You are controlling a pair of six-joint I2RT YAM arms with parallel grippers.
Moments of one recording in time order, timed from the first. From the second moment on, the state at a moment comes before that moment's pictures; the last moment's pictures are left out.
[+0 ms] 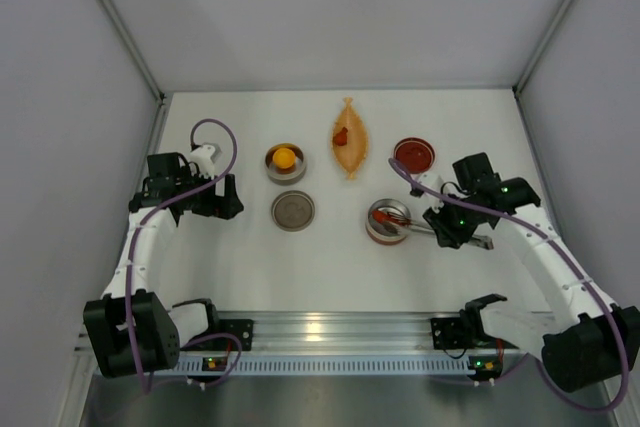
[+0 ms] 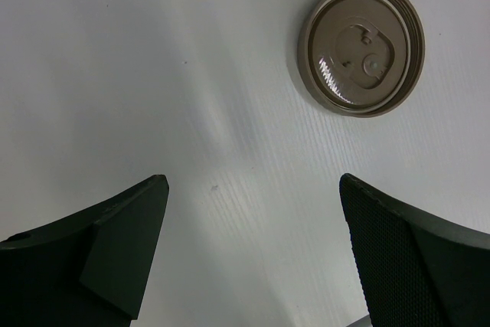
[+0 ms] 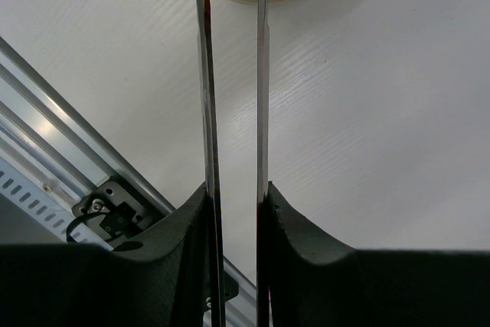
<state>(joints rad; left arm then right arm) 0.15 1.15 0.85 -0.60 0.50 0.24 0.28 1.06 0.98 -1.15 -0.25 -0.58</state>
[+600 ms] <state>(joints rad) 0.15 1.15 0.85 -0.60 0.50 0.24 0.28 1.14 0.98 -1.12 -0.26 -0.58</state>
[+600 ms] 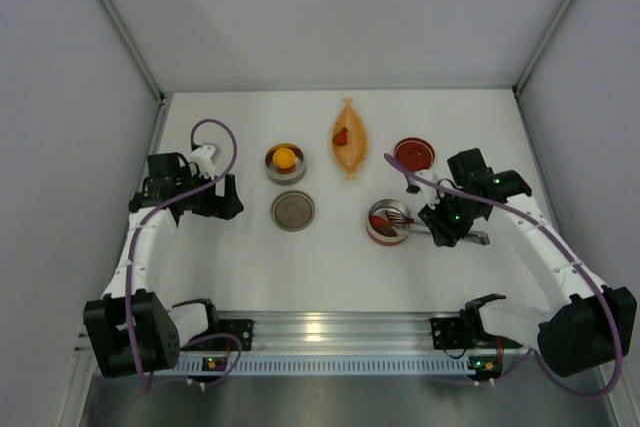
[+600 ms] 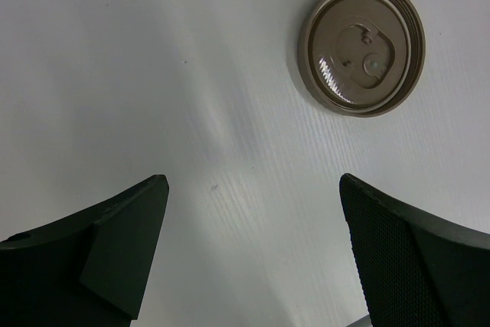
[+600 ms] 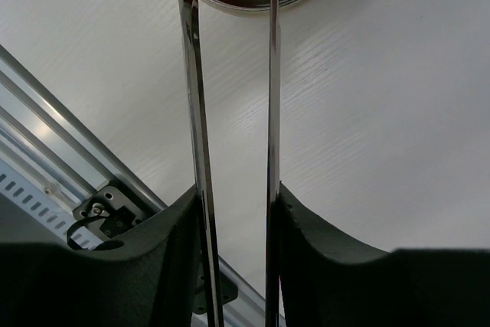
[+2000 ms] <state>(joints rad) 0.15 1.20 0.85 -0.60 0.49 0.26 0.32 1.94 1.73 -0.90 -0.34 0.14</state>
